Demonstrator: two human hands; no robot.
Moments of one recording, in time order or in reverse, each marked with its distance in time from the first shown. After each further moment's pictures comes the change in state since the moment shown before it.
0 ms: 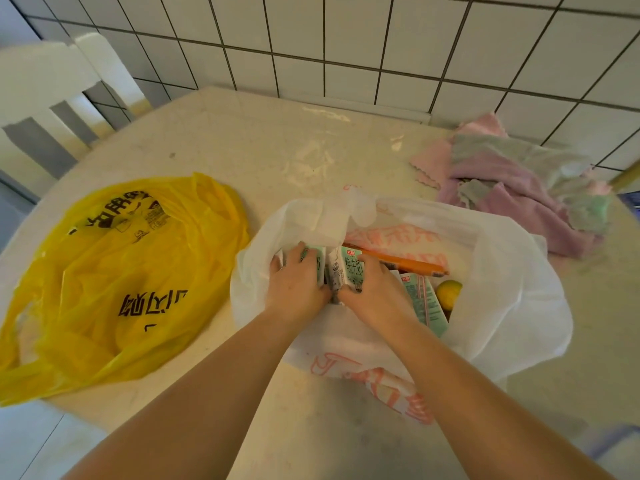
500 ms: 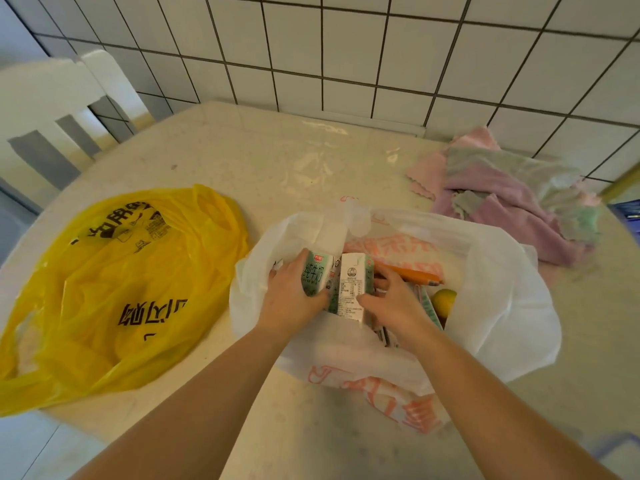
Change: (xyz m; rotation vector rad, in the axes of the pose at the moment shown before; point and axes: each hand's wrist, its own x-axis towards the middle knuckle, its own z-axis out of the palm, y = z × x) left_hand -0.009 -0.005 -0.004 -0.466 0.094 -0.052; right_hand -0.004 0.019 -0.017 0.653 -0.105 0.121
